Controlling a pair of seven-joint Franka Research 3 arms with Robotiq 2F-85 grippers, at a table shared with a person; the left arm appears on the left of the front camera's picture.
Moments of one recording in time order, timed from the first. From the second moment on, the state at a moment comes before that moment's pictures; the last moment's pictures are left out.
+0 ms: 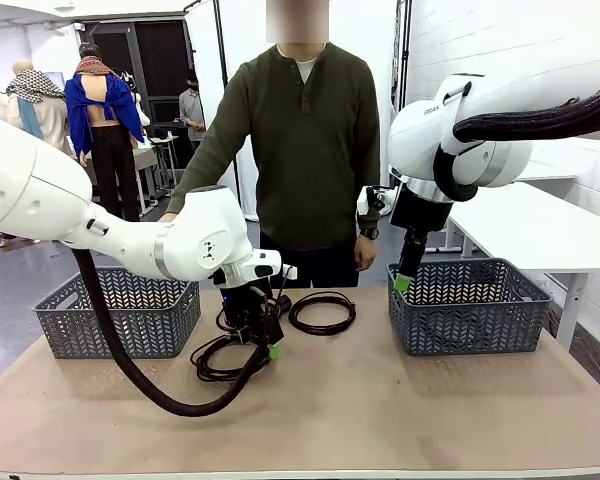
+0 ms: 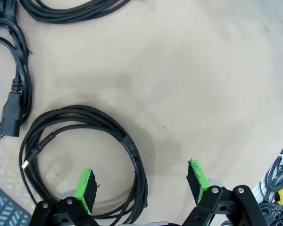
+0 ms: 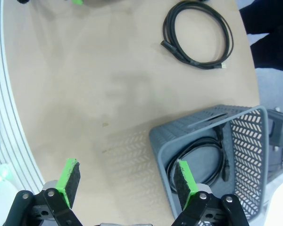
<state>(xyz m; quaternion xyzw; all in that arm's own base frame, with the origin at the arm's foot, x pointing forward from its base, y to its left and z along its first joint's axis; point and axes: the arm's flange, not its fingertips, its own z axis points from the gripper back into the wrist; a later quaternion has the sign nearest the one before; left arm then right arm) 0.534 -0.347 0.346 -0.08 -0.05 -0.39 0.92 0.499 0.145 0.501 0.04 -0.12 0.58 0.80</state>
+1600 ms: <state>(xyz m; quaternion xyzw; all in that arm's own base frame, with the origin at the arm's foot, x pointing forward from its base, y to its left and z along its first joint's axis) 0.545 -0.355 0.307 -0.06 -0.03 -0.37 0.93 0.499 0.145 0.501 0.04 -0.12 0.58 0.80</state>
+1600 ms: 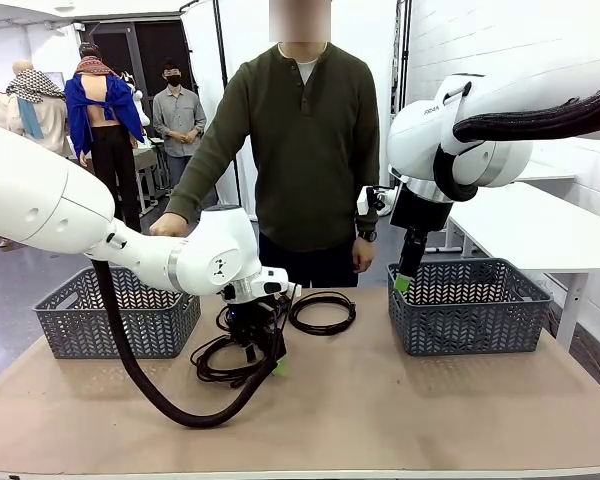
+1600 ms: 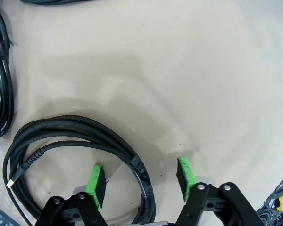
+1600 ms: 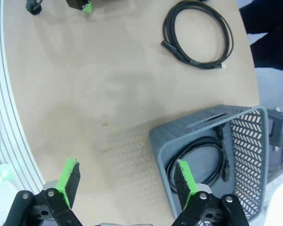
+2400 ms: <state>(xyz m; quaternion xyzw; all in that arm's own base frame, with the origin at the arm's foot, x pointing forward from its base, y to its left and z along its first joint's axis) 0.548 -0.357 0.313 -0.06 -0.02 -0.36 0.93 0.499 0.145 0.501 0.04 -0.12 0.58 0.80</state>
